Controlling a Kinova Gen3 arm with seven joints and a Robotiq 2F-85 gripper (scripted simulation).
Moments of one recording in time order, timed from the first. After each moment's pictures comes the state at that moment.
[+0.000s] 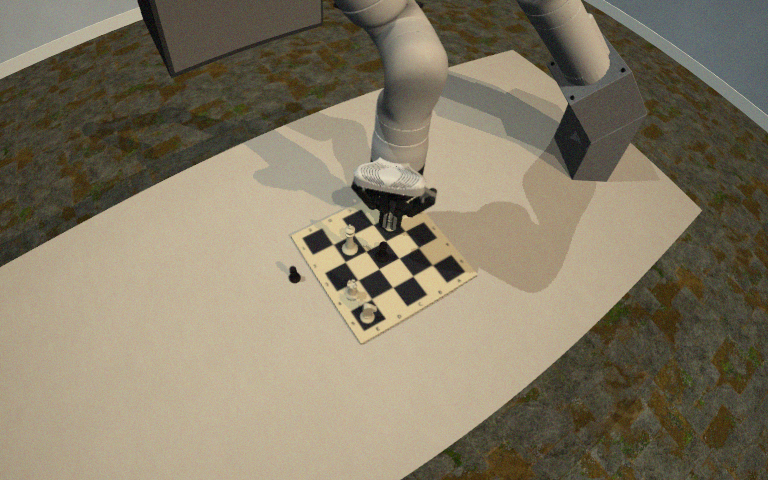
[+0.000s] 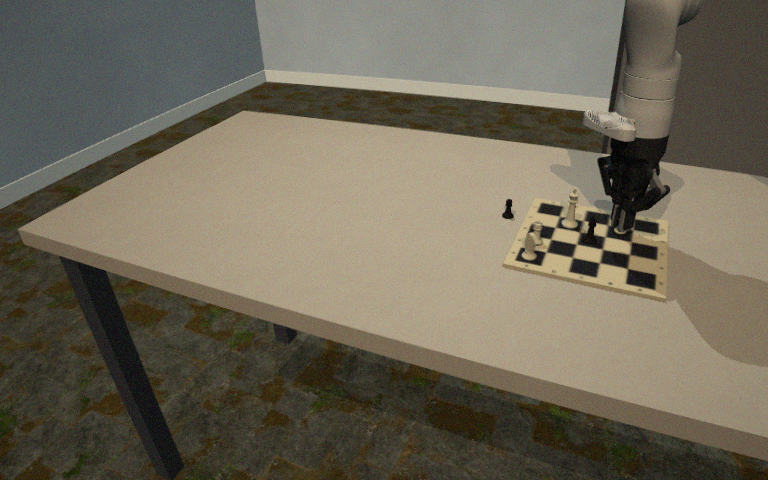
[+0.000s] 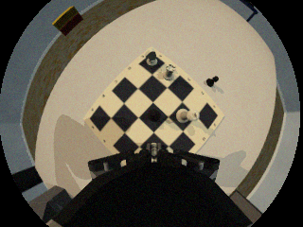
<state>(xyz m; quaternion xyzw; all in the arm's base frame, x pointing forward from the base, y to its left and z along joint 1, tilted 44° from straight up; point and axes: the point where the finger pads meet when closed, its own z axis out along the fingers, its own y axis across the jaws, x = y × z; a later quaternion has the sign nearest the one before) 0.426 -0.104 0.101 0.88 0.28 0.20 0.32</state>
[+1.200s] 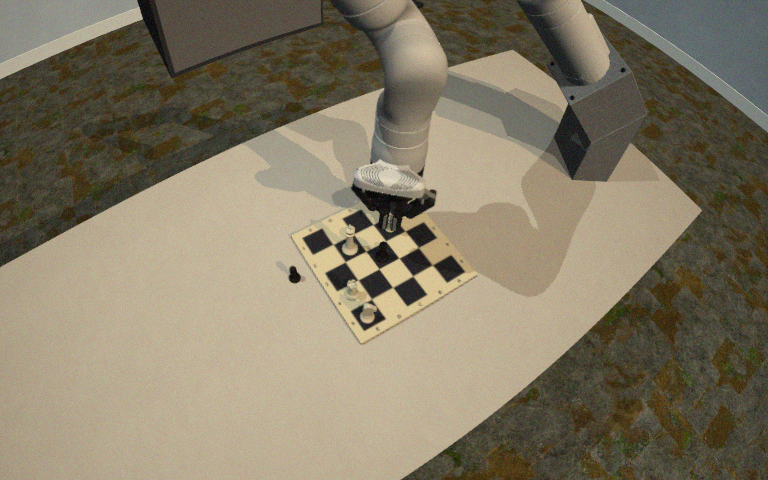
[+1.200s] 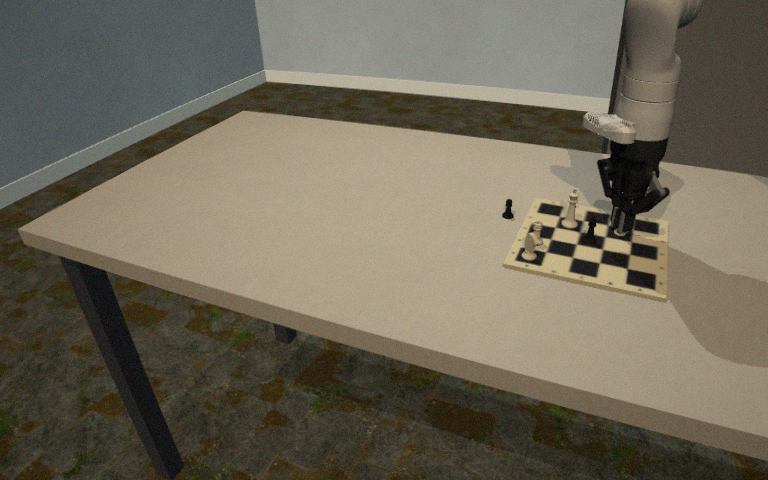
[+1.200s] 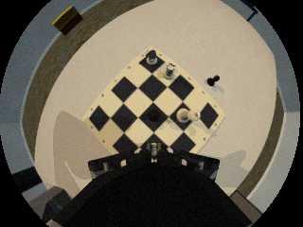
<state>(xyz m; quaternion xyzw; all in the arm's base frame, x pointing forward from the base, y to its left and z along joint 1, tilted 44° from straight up) 0.428 -0.106 0.099 0.88 0.28 0.20 0.32</state>
